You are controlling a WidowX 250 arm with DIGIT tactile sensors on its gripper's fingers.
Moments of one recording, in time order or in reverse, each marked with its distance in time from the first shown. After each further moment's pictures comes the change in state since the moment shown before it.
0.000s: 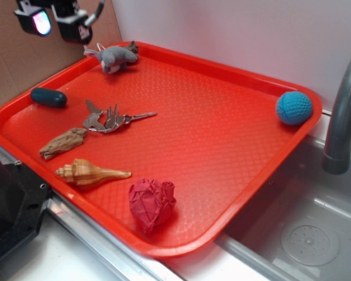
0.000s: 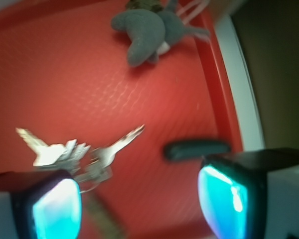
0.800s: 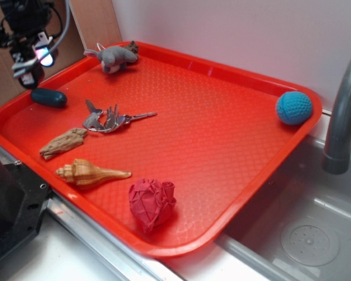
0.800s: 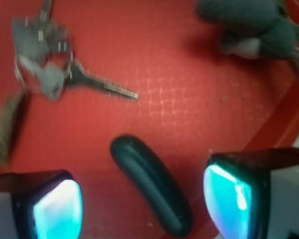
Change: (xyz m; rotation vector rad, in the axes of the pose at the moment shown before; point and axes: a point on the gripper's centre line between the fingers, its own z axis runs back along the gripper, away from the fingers) arm -0.020 0.045 -0.054 -0.108 -0.095 -0.960
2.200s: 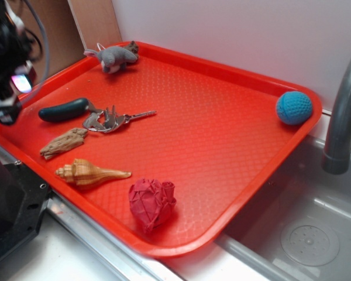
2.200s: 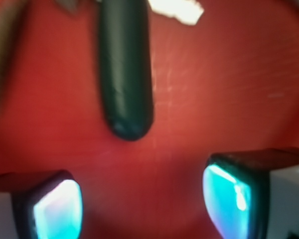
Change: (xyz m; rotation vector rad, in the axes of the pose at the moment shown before) arm -0.016 -0.051 0.009 0.172 0.082 0.126
